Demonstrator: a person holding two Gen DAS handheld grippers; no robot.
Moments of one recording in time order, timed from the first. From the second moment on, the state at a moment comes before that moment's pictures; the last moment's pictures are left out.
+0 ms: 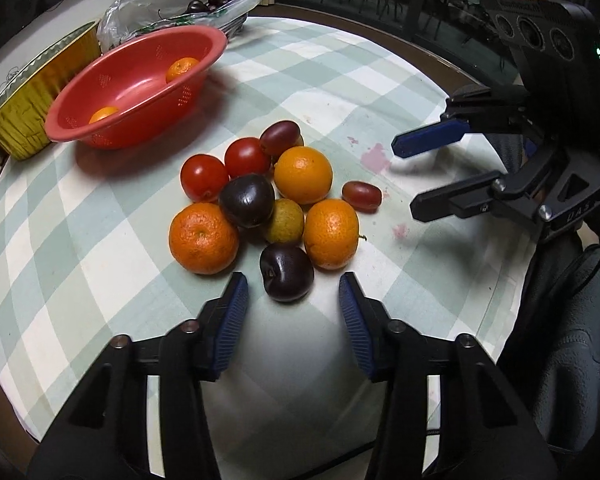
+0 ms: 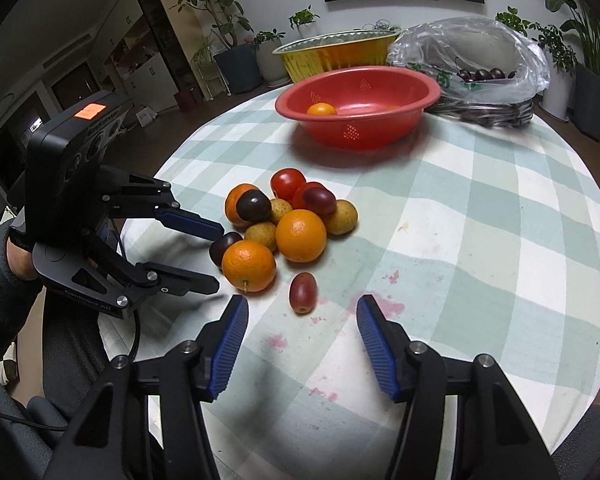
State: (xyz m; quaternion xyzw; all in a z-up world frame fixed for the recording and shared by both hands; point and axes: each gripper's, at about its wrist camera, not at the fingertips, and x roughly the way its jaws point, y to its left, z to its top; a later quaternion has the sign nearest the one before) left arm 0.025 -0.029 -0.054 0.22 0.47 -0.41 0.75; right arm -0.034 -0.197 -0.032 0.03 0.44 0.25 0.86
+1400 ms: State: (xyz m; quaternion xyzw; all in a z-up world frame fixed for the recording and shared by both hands) left arm 0.014 0.002 -0.040 0.14 0.46 -0.36 0.80; right arm -0.019 -0.156 -0.046 -0.08 0.45 0.23 0.86
